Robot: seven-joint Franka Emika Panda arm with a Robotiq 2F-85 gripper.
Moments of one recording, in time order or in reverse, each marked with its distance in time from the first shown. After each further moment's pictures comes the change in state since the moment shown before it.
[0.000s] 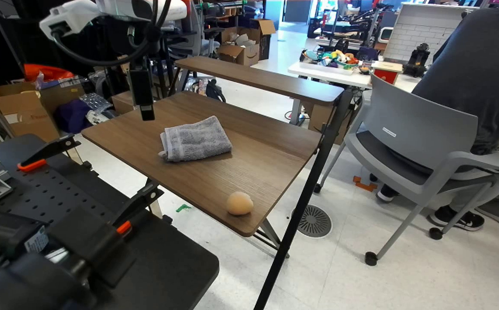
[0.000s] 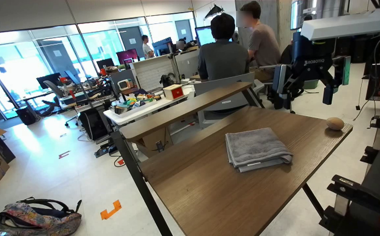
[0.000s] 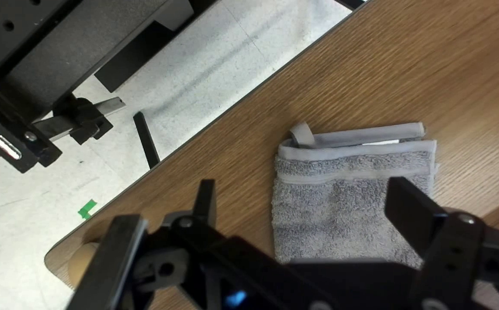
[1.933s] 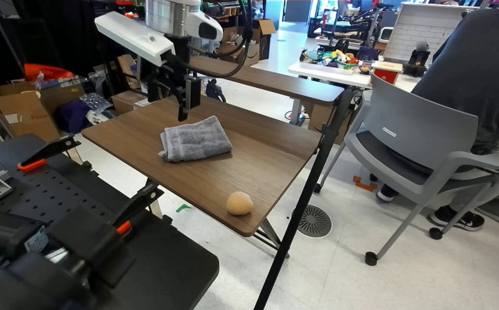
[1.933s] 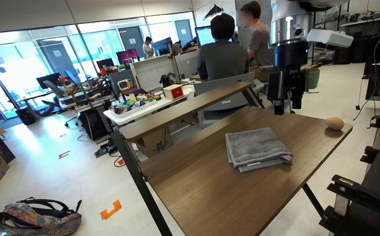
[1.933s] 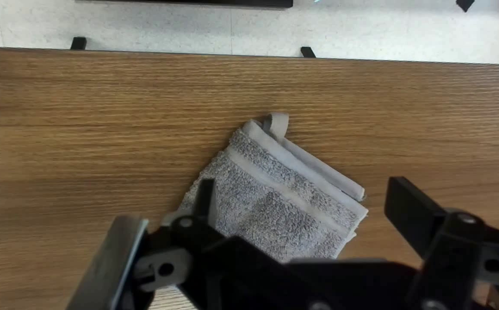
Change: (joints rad) arm 0.299 0.161 -0.305 0.245 0.222 -0.154 -0.898
